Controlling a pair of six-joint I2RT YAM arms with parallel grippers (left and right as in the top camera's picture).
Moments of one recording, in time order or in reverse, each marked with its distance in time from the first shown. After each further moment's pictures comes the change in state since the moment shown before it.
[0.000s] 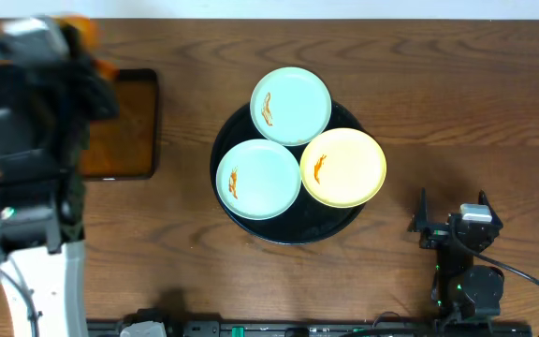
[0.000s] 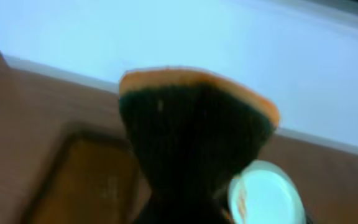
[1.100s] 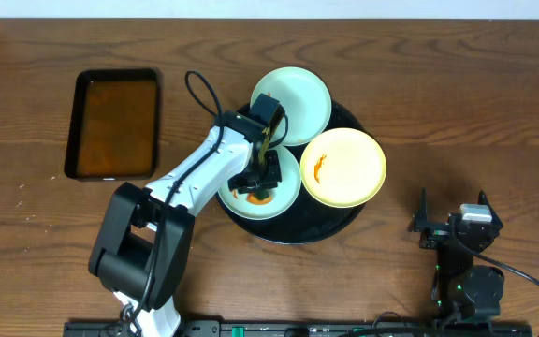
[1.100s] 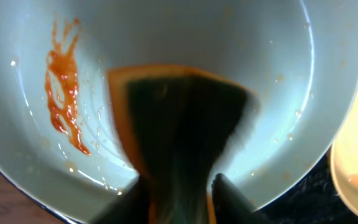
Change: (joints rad) left arm -0.614 0.711 -0.110 -0.249 -0.017 -0.418; right arm 0.000 0.000 0.000 0.000 0.000 0.000
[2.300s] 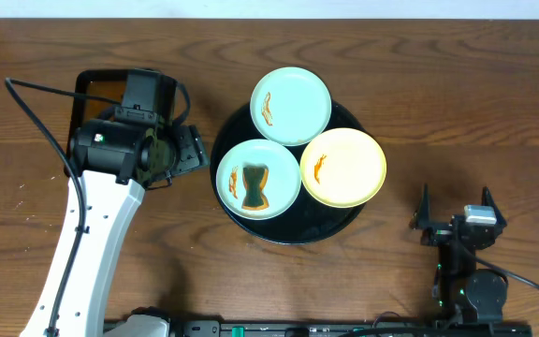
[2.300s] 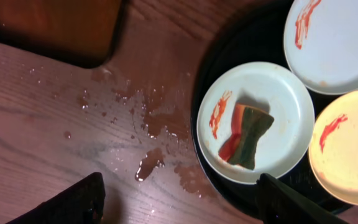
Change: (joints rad) left arm 0.301 -0.503 0.125 -0.330 -0.173 0.134; right arm 0.000 0.000 0.000 0.103 -0.023 -0.003
